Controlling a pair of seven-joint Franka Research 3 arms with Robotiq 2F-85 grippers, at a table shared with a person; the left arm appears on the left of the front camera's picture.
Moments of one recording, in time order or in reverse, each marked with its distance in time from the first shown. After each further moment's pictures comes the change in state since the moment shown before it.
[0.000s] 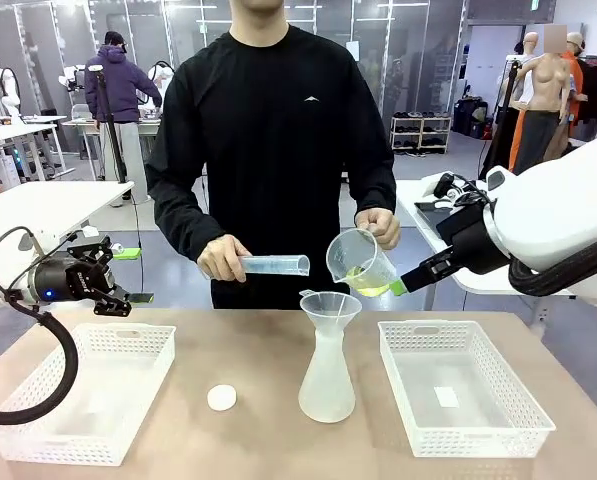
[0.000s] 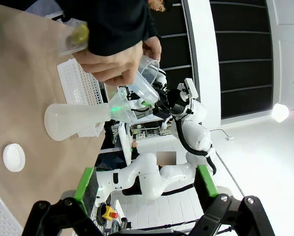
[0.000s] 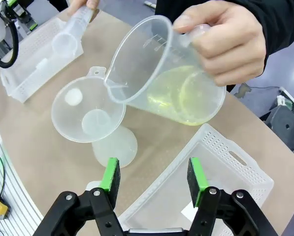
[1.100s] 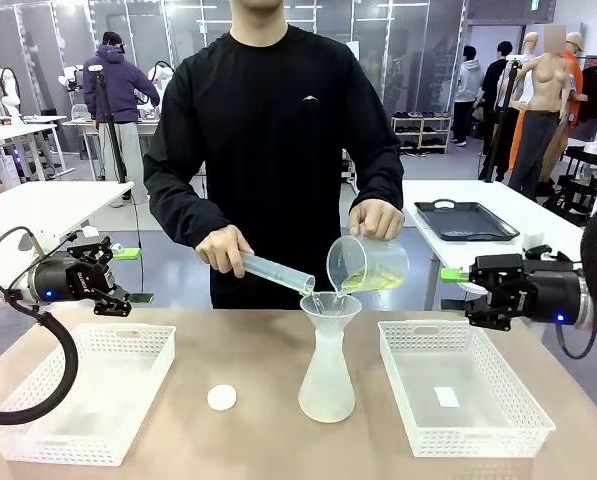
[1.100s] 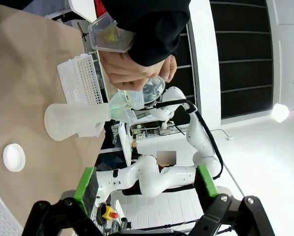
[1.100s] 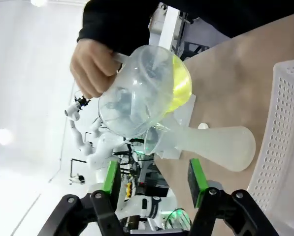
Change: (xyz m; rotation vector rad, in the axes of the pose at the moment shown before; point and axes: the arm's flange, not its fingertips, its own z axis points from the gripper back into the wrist) left arm 0.000 0.000 0.000 0.000 0.000 0.000; right arm -0.121 -0.107 -0.020 0.778 -0.251 -0.973
